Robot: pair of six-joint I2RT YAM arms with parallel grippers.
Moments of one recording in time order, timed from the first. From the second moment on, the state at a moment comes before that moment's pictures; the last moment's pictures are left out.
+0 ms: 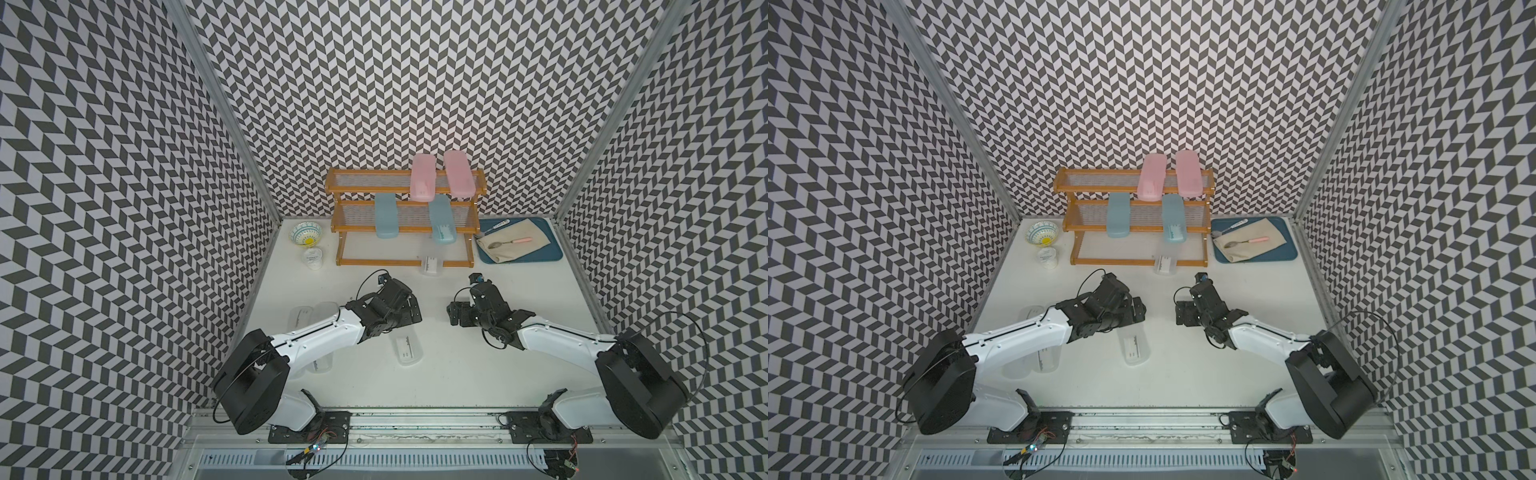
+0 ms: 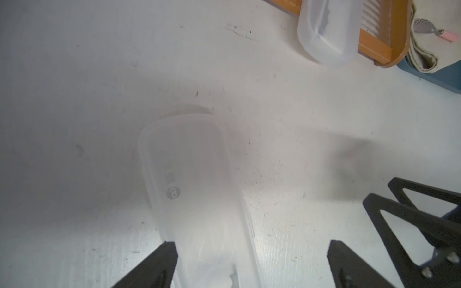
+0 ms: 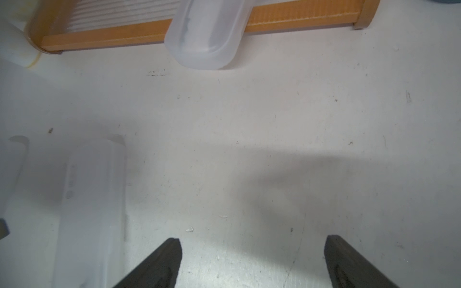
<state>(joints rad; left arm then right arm) -0.75 1.43 0.86 -0.36 -0.12 -0.88 0.61 1.39 0.63 -0.05 0.07 0.49</state>
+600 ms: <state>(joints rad) -0.37 1.13 0.71 -0.39 -0.15 -0.74 1.04 1.57 0.76 -0.09 0.09 0.60</state>
